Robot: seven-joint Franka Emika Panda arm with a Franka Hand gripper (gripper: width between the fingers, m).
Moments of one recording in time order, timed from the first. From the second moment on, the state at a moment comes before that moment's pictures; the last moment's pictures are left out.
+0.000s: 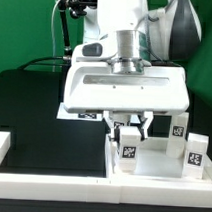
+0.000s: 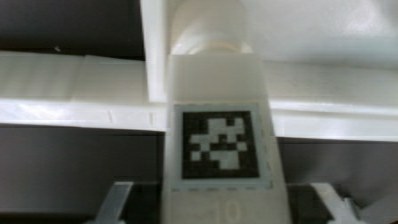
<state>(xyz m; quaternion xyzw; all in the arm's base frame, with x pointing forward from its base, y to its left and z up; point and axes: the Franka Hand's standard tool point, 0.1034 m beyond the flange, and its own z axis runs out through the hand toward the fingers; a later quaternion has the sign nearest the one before) 0.659 -0.011 0.079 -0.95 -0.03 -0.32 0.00</state>
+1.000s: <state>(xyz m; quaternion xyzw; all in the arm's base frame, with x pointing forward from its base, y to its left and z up) 0.660 -0.004 0.084 -0.96 -0.02 -0.27 0.03</state>
